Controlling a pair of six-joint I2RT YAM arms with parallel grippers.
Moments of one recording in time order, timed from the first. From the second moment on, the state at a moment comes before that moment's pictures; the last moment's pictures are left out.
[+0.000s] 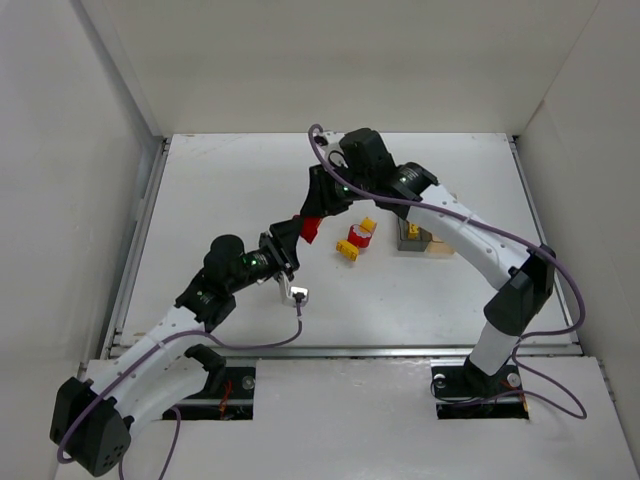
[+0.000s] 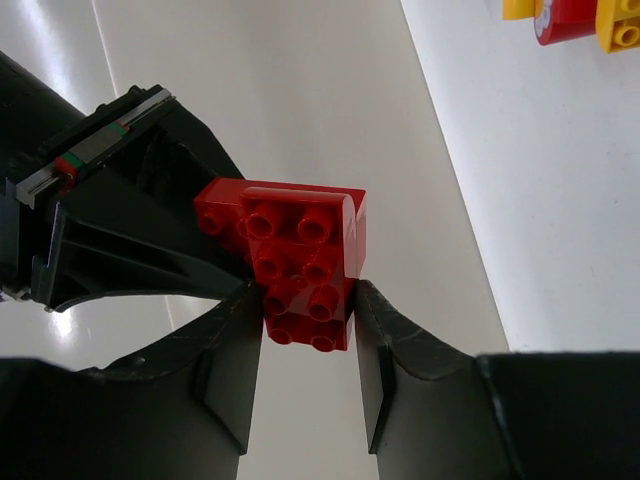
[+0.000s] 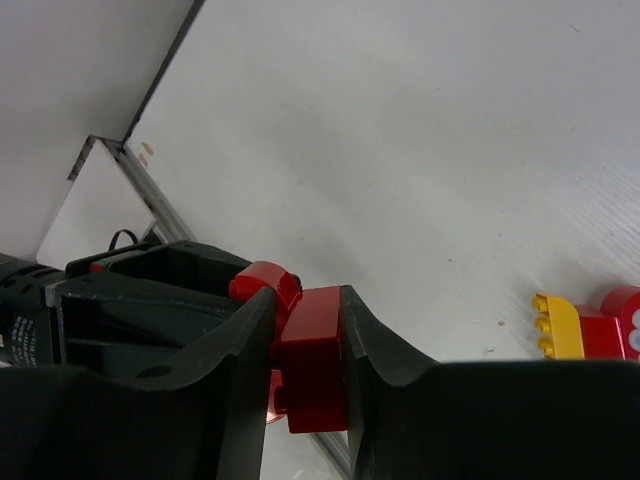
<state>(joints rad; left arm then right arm) -0.57 0.82 0.50 0.14 0.42 1.84 0.75 1.73 1.77 -0.63 -0.33 0.37</state>
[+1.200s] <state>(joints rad) -0.57 0.82 0.56 -0.08 0.34 1.45 0.16 1.71 1.43 -0.74 0.37 0.33</state>
